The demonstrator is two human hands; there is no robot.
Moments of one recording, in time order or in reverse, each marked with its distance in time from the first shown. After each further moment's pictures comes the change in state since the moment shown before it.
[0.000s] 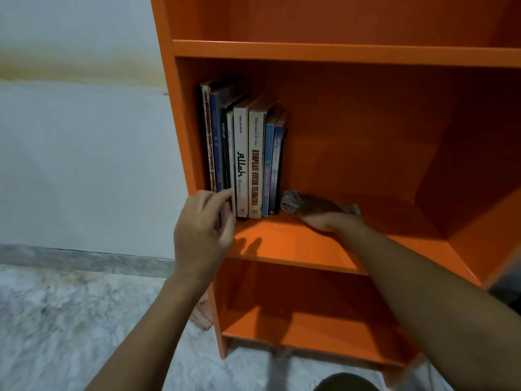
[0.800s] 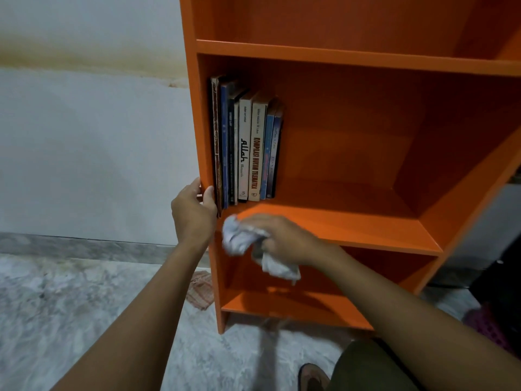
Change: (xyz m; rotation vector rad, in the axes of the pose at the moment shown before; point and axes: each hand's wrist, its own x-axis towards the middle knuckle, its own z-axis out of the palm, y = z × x) left_hand -0.001 -0.008 -0.017 -0.220 -0.004 -0.530; right_hand -0.106 -0.068 0.062 0.241 0.040 -0.617
